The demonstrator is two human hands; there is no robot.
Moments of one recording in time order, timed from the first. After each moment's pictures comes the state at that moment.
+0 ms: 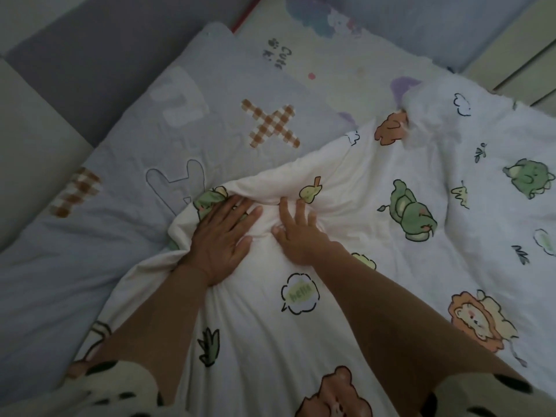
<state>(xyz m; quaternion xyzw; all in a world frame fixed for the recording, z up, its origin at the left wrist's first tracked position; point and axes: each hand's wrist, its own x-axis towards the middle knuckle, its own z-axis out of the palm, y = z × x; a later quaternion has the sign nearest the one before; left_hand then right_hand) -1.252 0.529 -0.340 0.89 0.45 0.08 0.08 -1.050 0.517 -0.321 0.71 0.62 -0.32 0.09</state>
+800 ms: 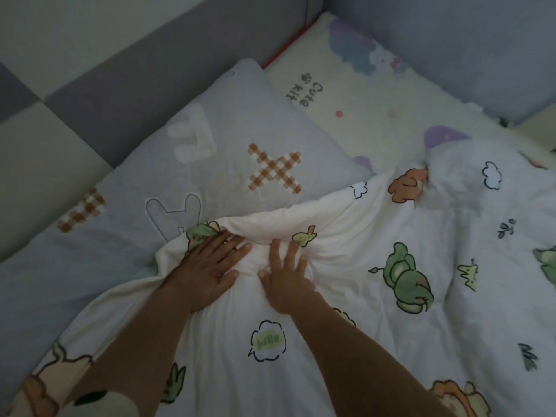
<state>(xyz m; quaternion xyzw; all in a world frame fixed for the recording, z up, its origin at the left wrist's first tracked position) -1.242 0.522 -0.328 0.85 0.52 -0.04 0.09 -1.040 0.519 -0.315 0.65 0.66 -0.35 0.16</state>
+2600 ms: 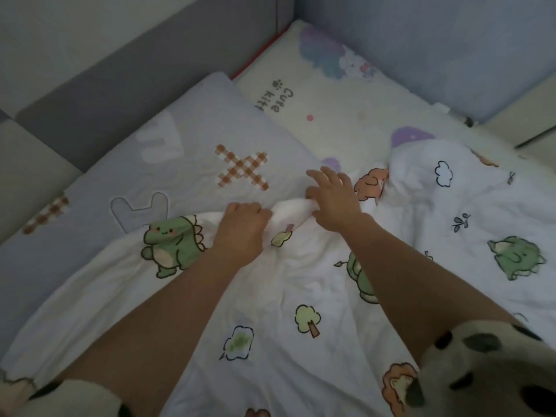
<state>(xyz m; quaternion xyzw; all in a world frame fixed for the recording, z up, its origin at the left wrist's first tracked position) -1.104 0.586 -0.223 0.81 0.58 0.01 0.12 -0.899 0.654 -0.215 0.54 0.83 -0.05 0.10</state>
